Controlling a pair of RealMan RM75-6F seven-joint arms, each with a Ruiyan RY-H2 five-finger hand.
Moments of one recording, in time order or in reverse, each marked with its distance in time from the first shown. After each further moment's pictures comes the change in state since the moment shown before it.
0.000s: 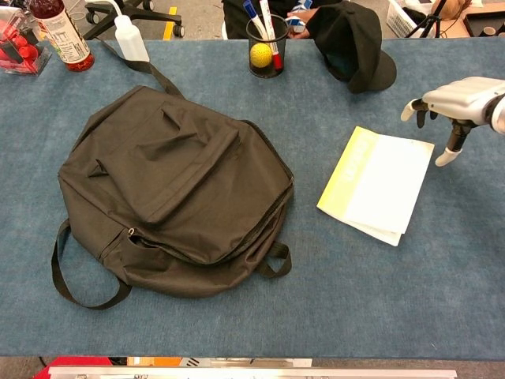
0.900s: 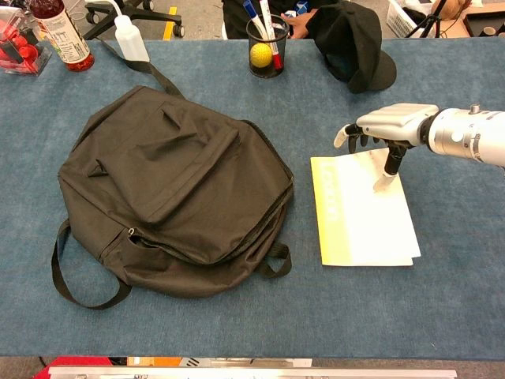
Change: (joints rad) left arm 0.020 0.007 -0.003 0.007 -0.004 0.031 -0.024; right arm 0.089 -0.045 -0.014 -0.089 -0.138 -0.054 0.222
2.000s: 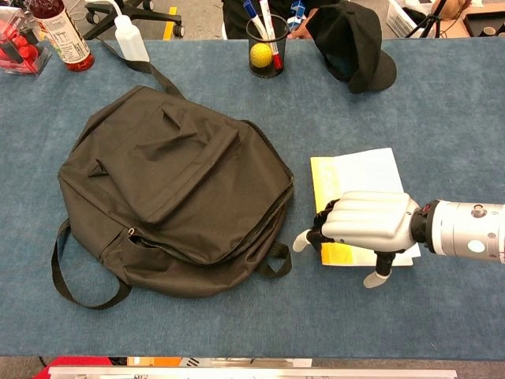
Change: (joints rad) left arm 0.034 0.008 0.006 0.012 0.008 0.042 -0.028; right arm -0.099 0.023 -0.163 -0.253 -0.678 0.052 0.074
